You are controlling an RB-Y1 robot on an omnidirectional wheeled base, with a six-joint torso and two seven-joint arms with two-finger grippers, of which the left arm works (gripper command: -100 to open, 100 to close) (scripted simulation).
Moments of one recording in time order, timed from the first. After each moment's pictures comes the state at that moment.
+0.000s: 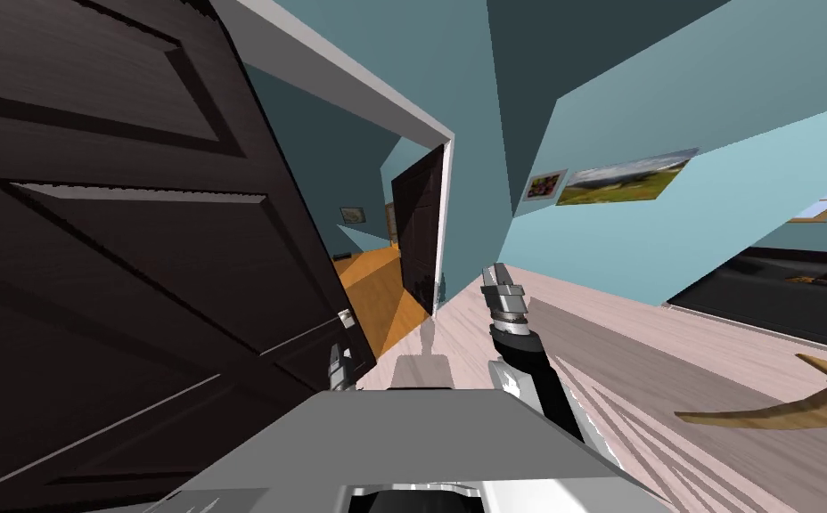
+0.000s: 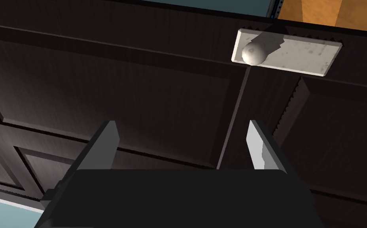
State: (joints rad) arm 0.48 0.05 -0.31 -1.35 0.85 -1.16 -0.58
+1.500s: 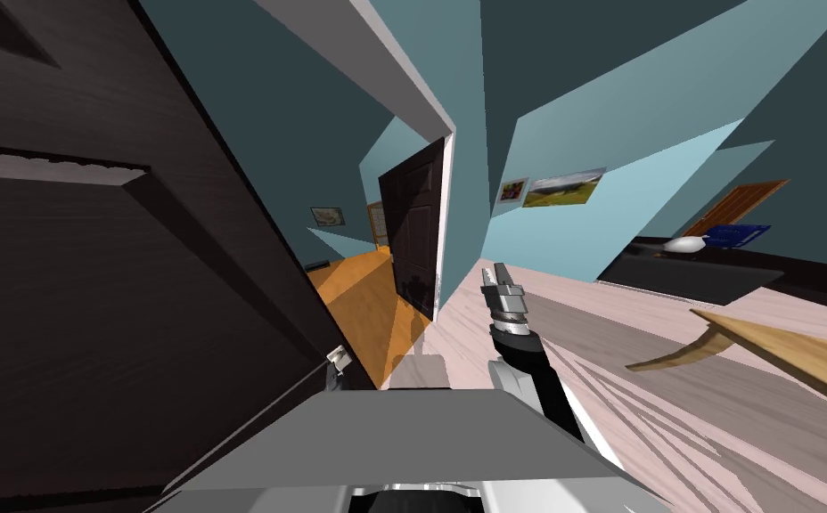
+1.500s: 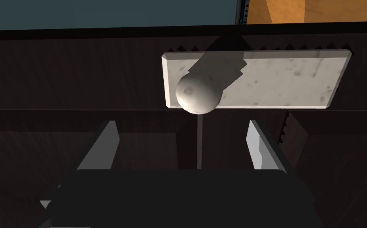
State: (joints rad) arm 0.45 0.03 -0.32 -1.15 0.99 -1.23 -0.65
